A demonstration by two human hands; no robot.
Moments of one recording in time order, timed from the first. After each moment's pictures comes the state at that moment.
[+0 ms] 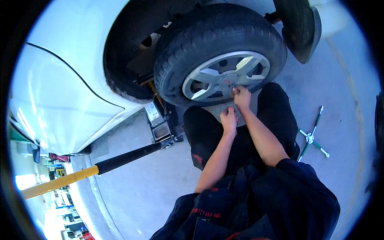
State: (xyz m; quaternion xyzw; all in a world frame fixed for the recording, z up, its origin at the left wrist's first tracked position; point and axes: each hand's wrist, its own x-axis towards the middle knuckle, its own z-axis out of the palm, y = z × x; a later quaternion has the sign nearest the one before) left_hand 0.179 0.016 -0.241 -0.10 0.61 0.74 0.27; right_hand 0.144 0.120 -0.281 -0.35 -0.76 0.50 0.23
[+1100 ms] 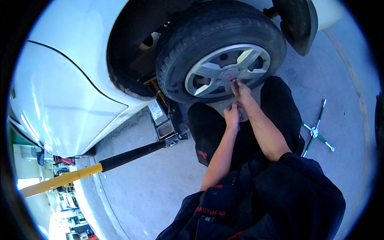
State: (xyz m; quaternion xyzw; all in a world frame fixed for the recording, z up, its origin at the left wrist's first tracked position) left_hand 0.182 0.010 -0.242 -0.09 0.61 0.72 0.32; right_hand 0.118 0.121 -0.304 -0.36 -0.02 0.90 0.22
